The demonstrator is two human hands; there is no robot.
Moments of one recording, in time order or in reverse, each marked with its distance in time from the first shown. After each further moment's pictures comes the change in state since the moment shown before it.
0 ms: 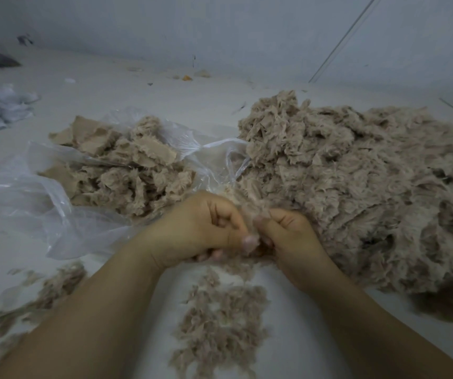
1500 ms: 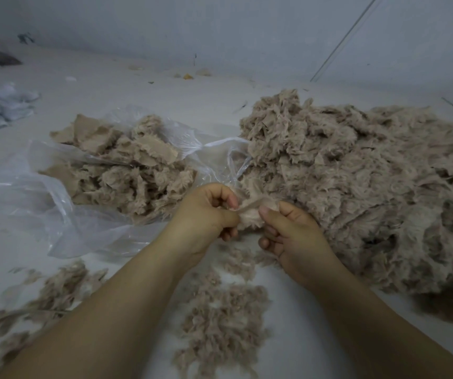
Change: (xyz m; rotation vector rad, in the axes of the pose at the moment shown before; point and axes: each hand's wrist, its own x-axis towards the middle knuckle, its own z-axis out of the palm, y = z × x) left_hand 0.024 -0.013 0.021 -0.219 0.543 -0.113; right_hand 0.006 0.003 -0.006 0.214 -0.001 0.098
